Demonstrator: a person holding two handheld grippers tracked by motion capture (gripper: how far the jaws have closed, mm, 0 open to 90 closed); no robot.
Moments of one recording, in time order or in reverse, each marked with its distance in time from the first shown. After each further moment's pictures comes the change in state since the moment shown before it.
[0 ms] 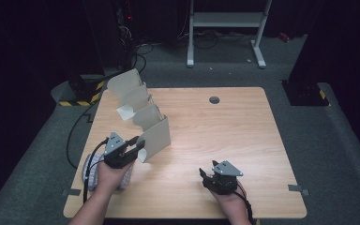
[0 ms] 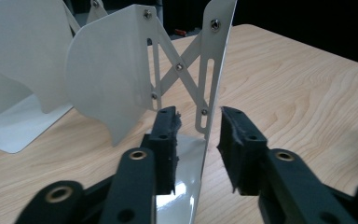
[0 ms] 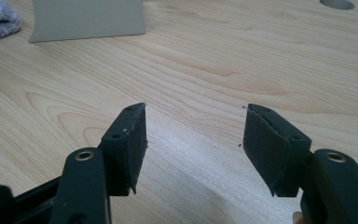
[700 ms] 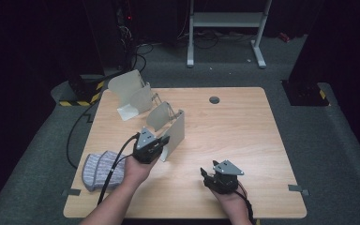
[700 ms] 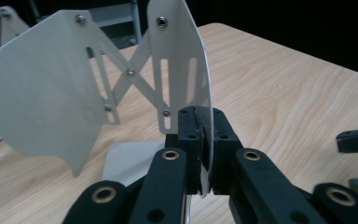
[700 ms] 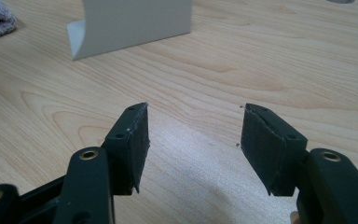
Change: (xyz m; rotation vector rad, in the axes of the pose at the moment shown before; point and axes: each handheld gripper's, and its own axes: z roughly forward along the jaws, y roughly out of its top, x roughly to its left) left arm -0.064 0.025 0.061 0.022 -0.070 0.058; right arm -0.004 -0.002 0.002 0.009 0.003 0.016
